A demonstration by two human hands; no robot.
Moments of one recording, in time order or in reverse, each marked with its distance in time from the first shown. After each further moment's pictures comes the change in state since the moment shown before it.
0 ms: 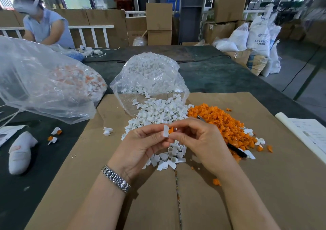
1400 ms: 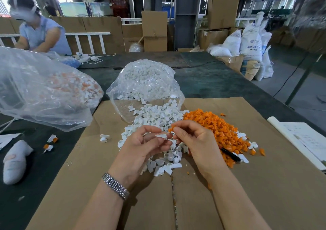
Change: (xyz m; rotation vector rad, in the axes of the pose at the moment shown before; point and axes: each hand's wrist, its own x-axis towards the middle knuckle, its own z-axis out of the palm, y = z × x) left_hand 0.003 -0.007 0.002 0.115 0.062 0.060; right_hand 0.006 0.006 0.005 0.220 0.178 0.159
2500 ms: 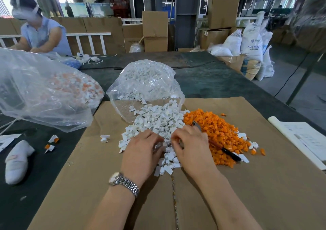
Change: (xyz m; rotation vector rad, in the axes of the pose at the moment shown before) left_hand 0.005 -0.016 0.002 1.462 0.210 0.517; right_hand 0.003 0.024 0.010 -1.094 0.024 -0.248
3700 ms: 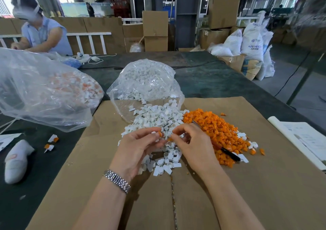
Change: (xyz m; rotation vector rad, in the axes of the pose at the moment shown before) left_hand 0.011 0.004 -0.021 -1.384 -0.108 -0.737; right_hand 0.002 0.004 -0.010 0.428 0.032 0.152
